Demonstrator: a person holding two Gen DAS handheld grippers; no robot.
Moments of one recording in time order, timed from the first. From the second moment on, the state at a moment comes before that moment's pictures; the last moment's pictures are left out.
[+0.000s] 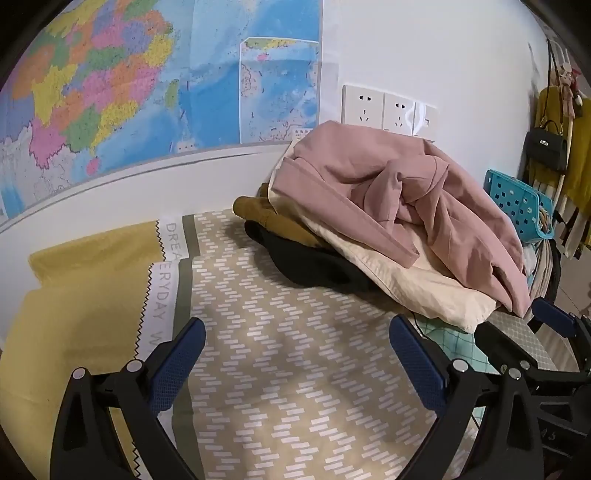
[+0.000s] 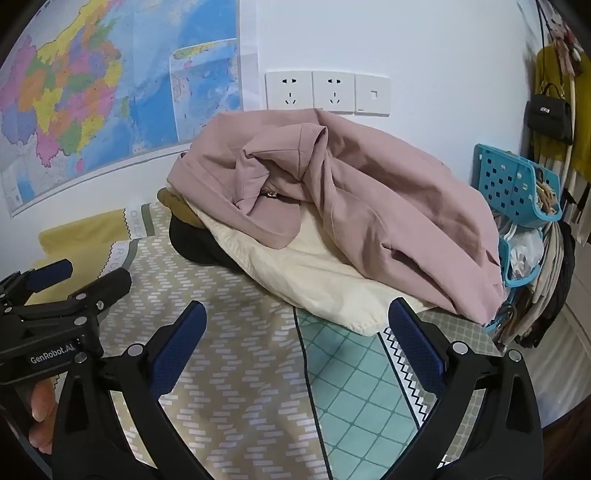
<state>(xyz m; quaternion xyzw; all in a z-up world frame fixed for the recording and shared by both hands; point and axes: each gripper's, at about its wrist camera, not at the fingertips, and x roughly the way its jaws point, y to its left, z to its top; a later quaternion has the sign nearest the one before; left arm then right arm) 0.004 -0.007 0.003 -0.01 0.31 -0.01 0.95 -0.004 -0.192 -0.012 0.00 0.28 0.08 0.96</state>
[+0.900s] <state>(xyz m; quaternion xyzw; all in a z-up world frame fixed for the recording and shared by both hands) 0.004 -0.004 0.003 -0.01 0.31 -0.01 0.95 -0.008 -0.192 -0.017 0.00 0.27 0.06 0.96</state>
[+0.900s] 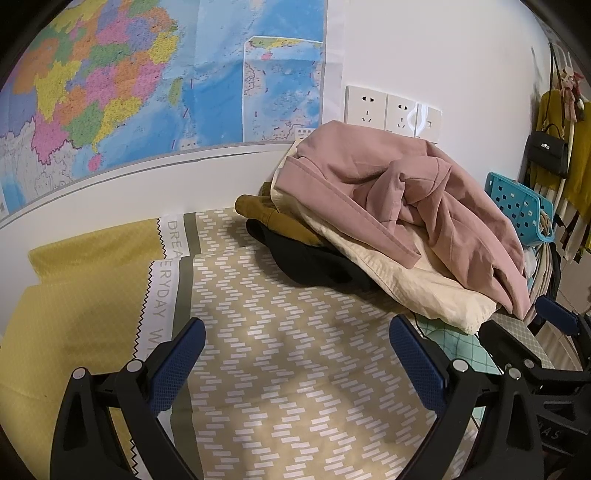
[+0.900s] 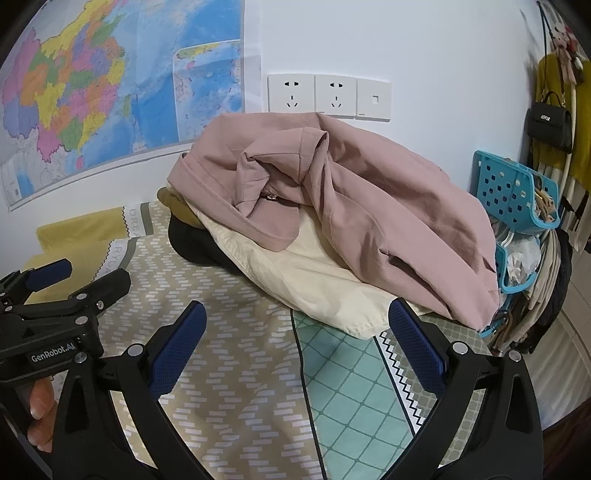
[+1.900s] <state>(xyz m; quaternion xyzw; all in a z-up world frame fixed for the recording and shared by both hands) 0.004 -0.004 0.002 -0.01 0.31 -0.01 0.95 -0.007 -0.190 -0.017 -0.01 0.27 0.07 0.96</state>
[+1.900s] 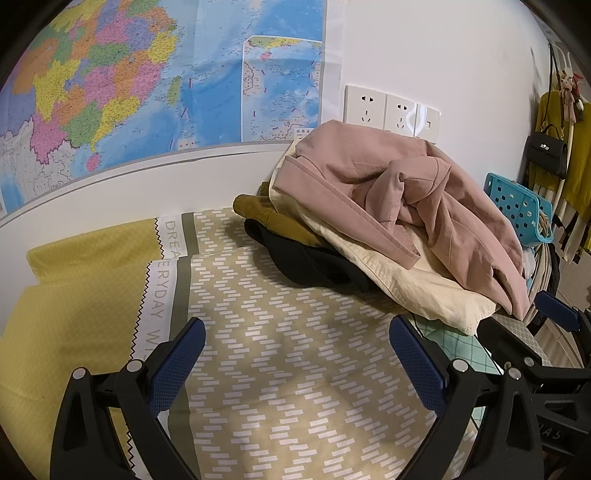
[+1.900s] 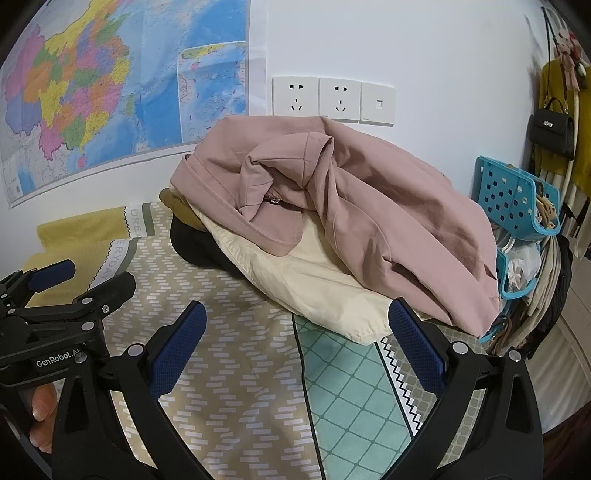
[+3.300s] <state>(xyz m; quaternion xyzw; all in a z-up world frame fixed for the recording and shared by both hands) 0.054 0.001 -0.011 0.00 0.33 -0.02 0.94 0.047 -0.184 0.002 -0.10 0.24 0.05 0.96</state>
